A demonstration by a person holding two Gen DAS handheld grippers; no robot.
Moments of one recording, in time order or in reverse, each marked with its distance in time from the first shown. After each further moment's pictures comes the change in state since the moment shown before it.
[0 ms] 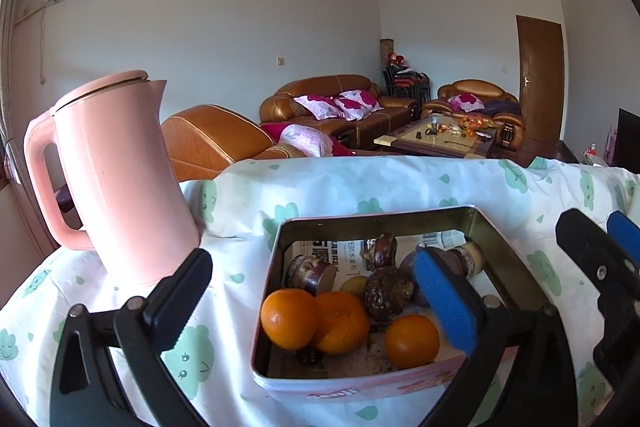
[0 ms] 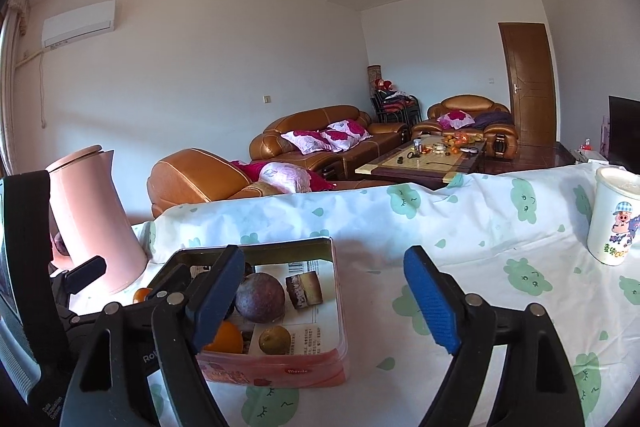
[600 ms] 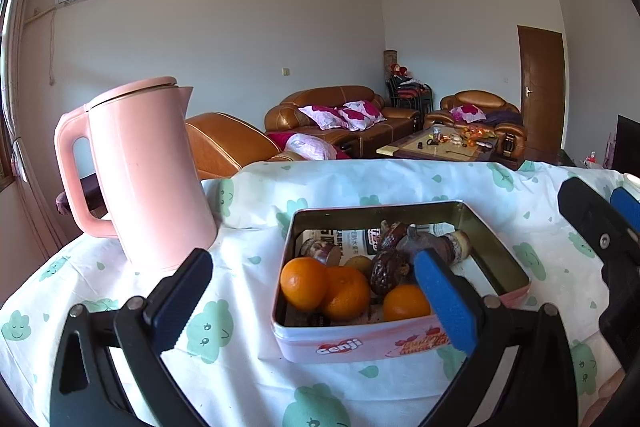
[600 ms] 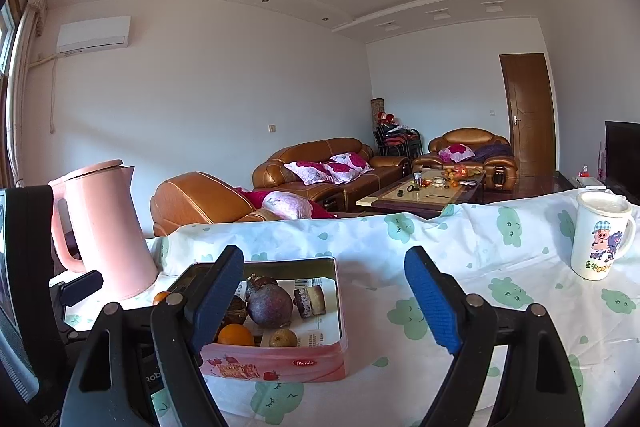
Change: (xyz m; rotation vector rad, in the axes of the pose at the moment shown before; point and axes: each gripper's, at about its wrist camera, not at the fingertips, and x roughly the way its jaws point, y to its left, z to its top) left arm -0.042 0.007 -0.017 -0.017 -0.047 0.014; right arm -0.042 0.008 -0.005 -0.041 -0.125 0.002
